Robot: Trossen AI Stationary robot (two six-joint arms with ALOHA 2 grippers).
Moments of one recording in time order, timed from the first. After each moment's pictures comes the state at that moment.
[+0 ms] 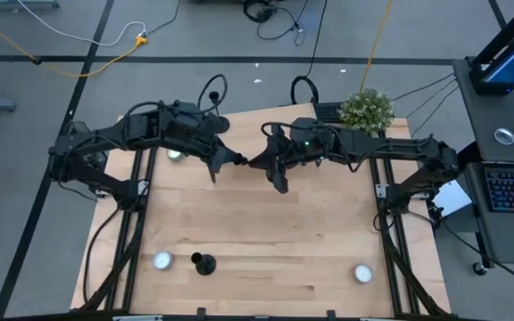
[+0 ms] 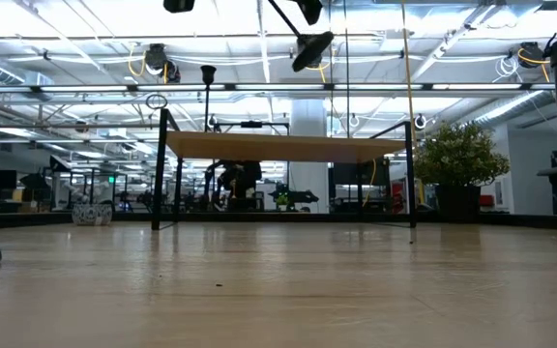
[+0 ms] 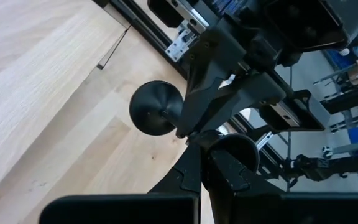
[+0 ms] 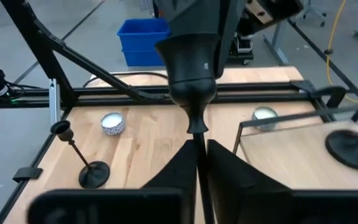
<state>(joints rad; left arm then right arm) 0.15 1.32 1.51 -0.69 0.18 -0.71 -0.11 1.54 1.47 -0.30 -0.16 0.01</state>
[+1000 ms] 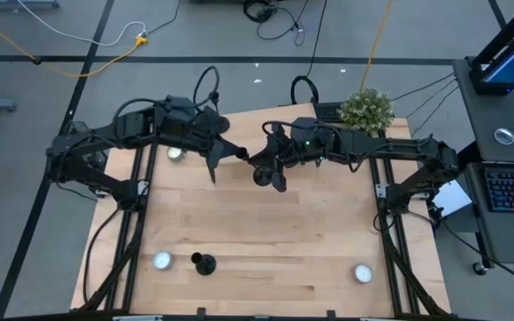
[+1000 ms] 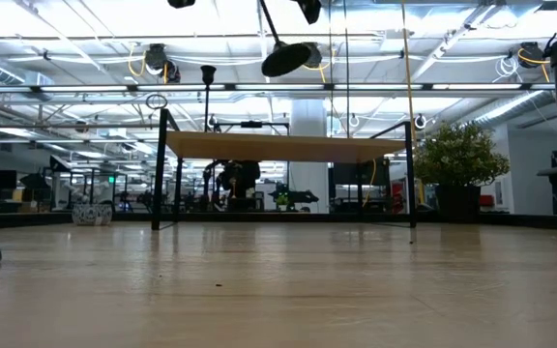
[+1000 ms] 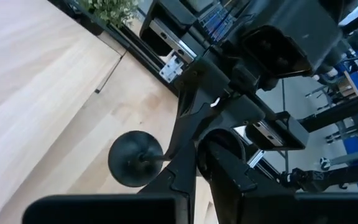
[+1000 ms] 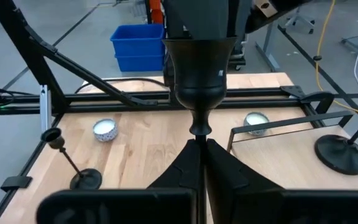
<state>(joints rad) 0.17 1.29 1.51 -0.63 0.17 -0.69 -0.11 1.54 1.47 -0.27 -0.13 0.02</state>
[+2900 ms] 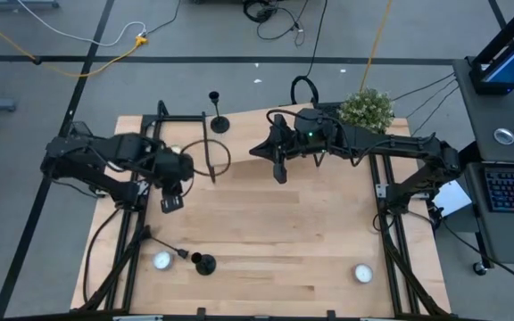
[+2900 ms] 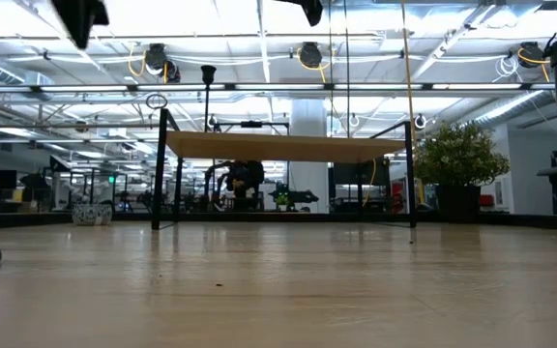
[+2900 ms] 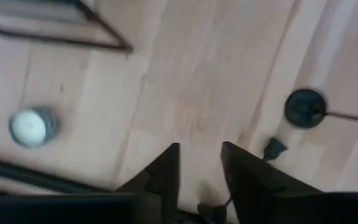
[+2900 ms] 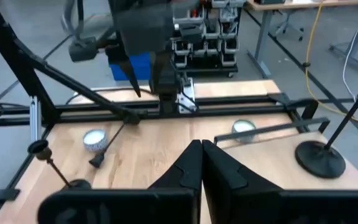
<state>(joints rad) -0.09 1.26 1.42 -1.56 -0.01 -0.41 -0.15 1.52 1.47 -0.25 -0.16 0.02</state>
